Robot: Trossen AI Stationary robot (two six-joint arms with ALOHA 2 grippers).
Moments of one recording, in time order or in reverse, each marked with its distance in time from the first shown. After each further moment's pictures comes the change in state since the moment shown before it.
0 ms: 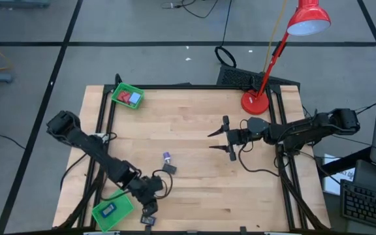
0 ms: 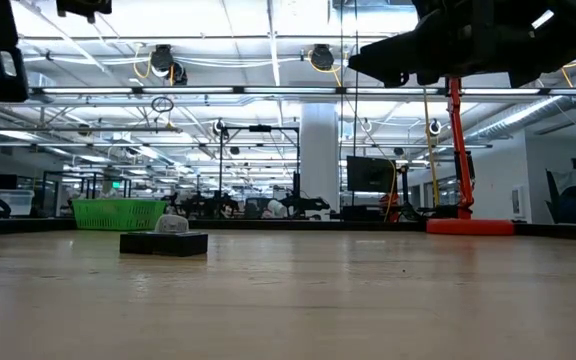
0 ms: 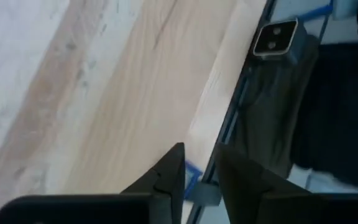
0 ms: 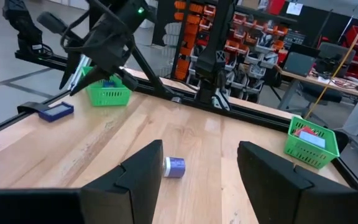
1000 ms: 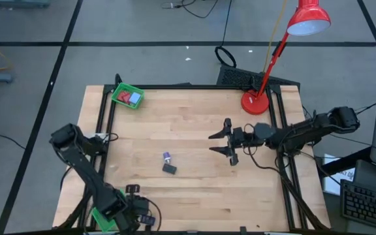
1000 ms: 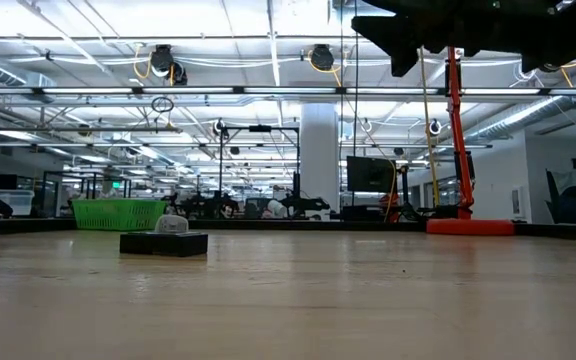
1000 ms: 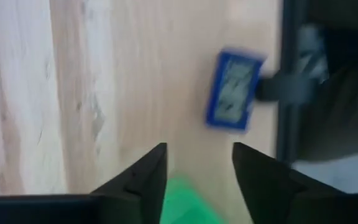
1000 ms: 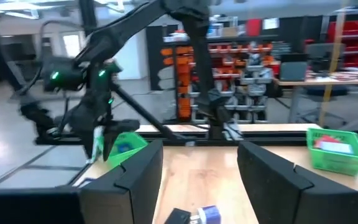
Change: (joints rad) left arm -0.273 0.178 0.286 -0.549 -0.195 0.267; right arm 0.128 0.001 0.000 0.175 0.178 0.294
